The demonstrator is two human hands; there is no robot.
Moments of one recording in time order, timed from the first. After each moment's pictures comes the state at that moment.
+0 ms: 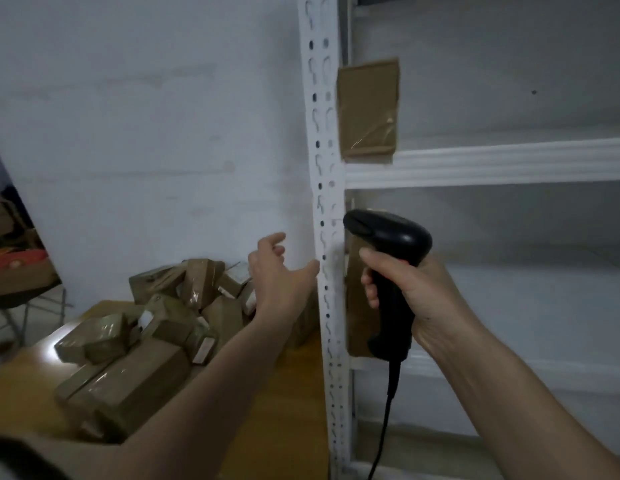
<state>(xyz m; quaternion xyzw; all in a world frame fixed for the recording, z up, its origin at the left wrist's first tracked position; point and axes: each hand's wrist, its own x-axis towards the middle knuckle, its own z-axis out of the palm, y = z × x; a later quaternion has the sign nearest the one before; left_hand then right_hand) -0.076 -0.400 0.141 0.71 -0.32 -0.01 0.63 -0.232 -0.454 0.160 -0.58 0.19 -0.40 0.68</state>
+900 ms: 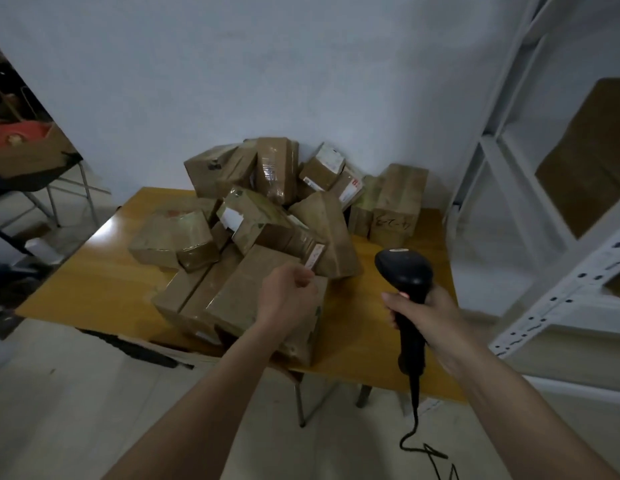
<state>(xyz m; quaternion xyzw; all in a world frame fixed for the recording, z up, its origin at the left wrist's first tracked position) 0.251 -0.257 -0.057 0.85 -0.32 -0.19 0.36 0.064 -0.351 -0.028 -0.59 0.43 -0.20 0.65</state>
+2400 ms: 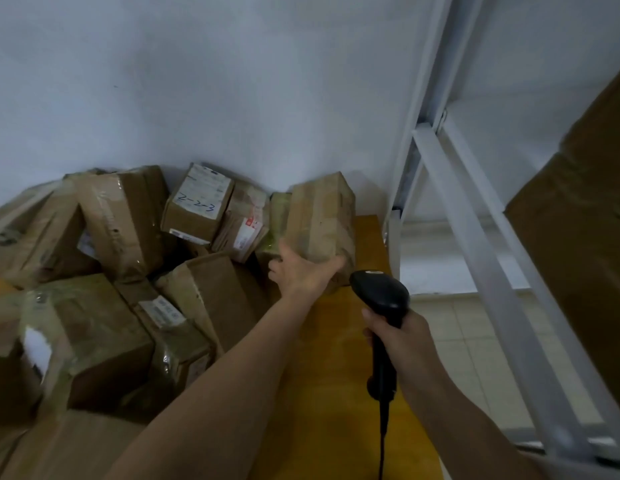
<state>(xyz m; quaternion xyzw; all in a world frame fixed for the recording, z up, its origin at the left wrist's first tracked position) 0.269 -0.624 -0.146 0.85 -0.22 -0.33 0.34 0.103 -0.586 -0.114 -0.47 0.57 -0.25 0.63</state>
